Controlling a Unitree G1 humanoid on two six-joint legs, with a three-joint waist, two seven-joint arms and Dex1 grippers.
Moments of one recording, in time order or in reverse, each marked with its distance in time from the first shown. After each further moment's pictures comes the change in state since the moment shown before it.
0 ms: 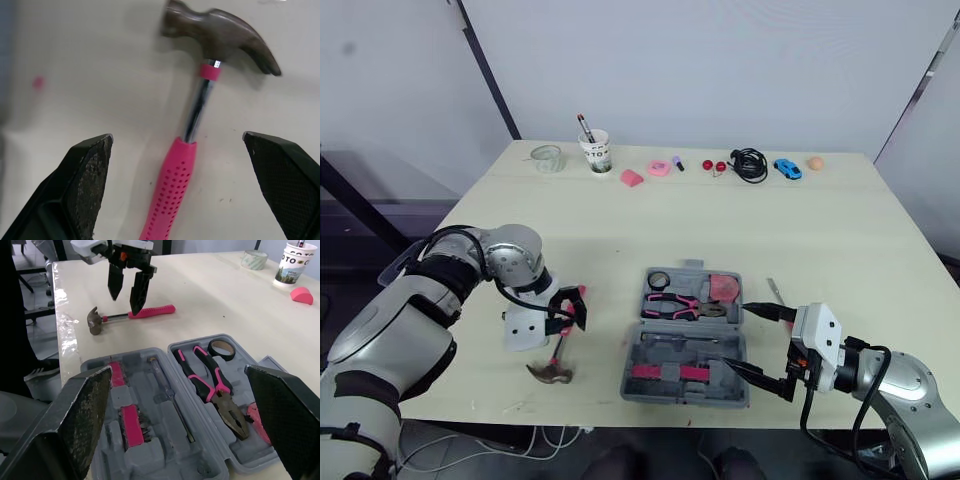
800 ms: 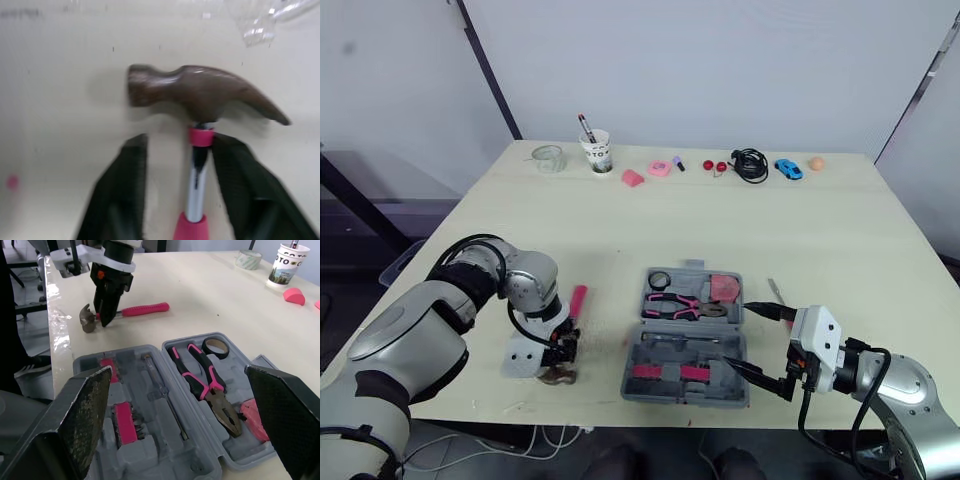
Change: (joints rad) left arm 0.010 -0.037 -0.162 -0.004 0.188 -0.120 0.273; right arm 0.010 0.012 0.004 0.008 -0.036 -0.041 -0.017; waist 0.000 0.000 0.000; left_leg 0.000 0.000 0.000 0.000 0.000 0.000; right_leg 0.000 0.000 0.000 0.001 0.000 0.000
